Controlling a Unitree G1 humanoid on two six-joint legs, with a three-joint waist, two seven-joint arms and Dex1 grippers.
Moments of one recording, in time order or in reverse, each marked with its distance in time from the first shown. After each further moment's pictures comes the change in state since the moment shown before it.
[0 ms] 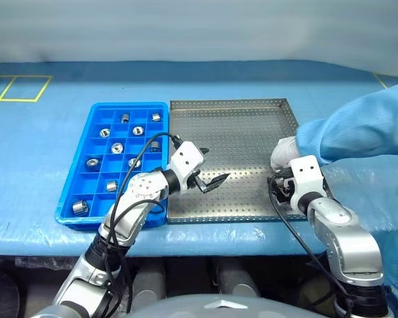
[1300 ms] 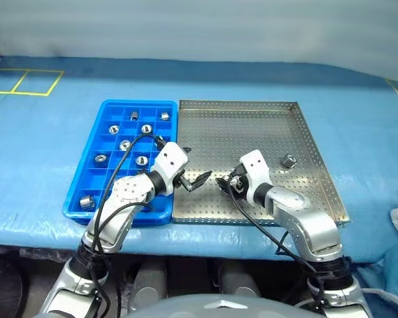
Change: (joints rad) left arm 0.067 0.081 0.065 -0.087 0.003 0.051 0.050; right arm -0.165 0.067 0.245 0.182 0.129 -0.076 0.101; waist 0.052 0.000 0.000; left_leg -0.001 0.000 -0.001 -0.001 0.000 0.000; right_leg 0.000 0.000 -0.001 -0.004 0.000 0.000
